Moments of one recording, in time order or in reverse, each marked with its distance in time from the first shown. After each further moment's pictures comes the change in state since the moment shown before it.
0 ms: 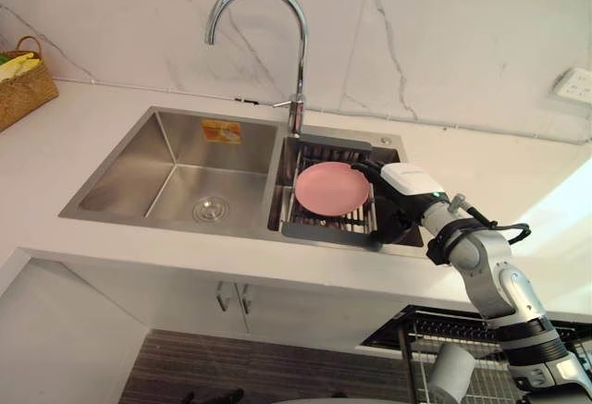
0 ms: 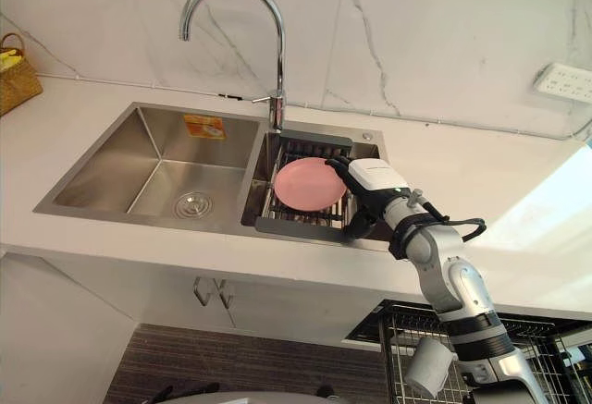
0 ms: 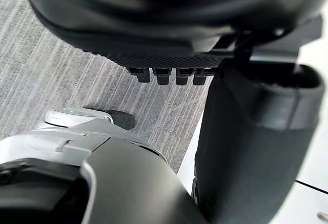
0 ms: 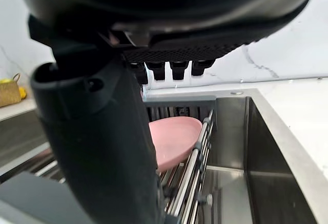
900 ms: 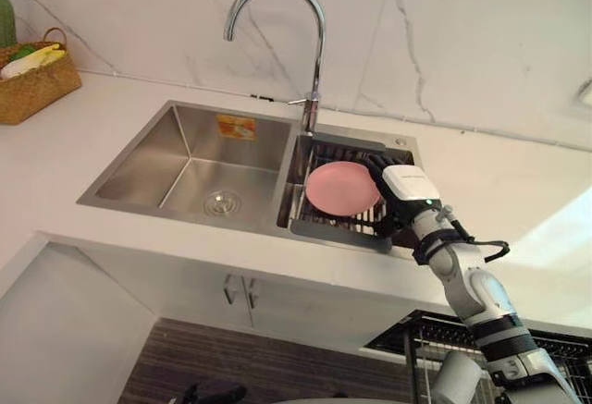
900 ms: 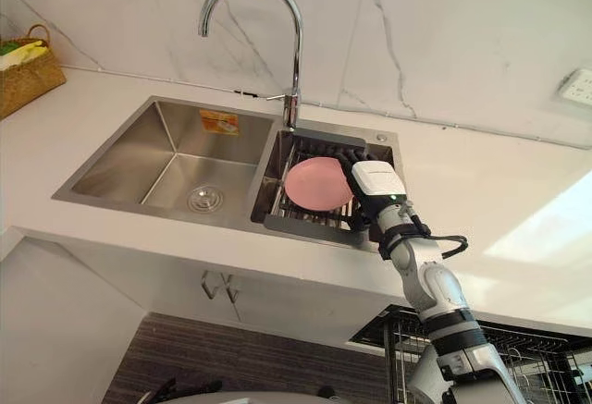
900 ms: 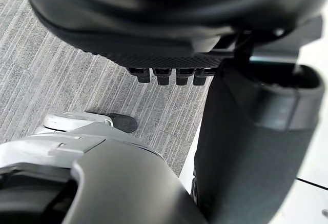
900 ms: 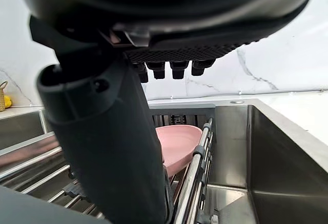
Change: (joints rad) left arm -0.008 0.004 -0.030 -0.035 0.027 0.013 0.015; right arm -0.061 0.089 0.062 0.257 -0.122 0.010 -0.264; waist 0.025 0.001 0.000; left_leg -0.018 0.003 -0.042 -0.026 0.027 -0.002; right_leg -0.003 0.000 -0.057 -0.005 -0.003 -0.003
